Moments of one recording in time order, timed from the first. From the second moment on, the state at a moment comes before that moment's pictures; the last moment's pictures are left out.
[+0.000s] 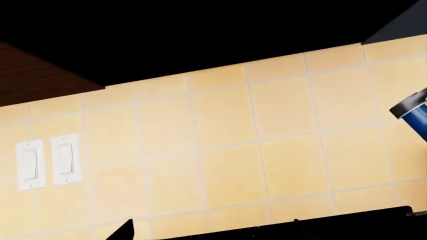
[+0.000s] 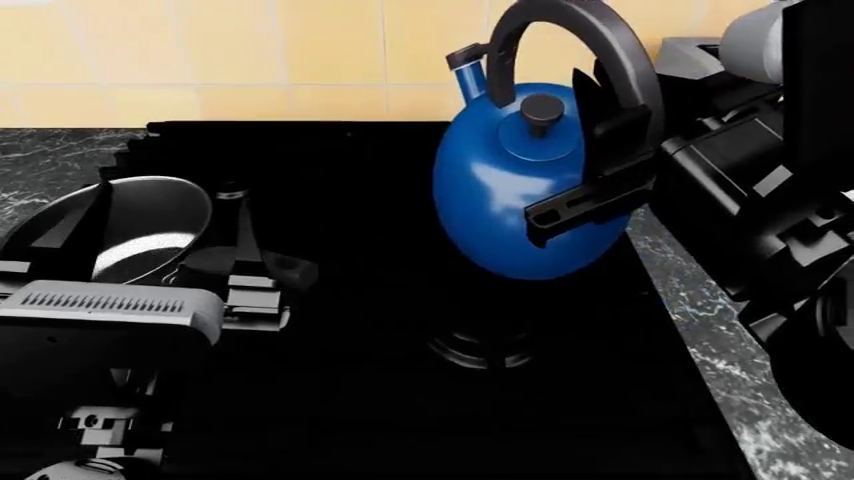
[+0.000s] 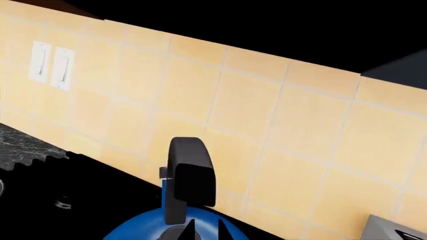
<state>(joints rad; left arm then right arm) -0.21 -0.33 0.05 0.87 -0.18 -0.62 -0.22 1.15 0.60 -0.09 -0.69 1.54 1.30 0.78</state>
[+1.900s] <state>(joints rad) -0.21 -0.36 0.06 0.87 -0.20 -0.61 -0.25 0.93 0.62 -0.12 -0.74 1.55 1.19 0.72</state>
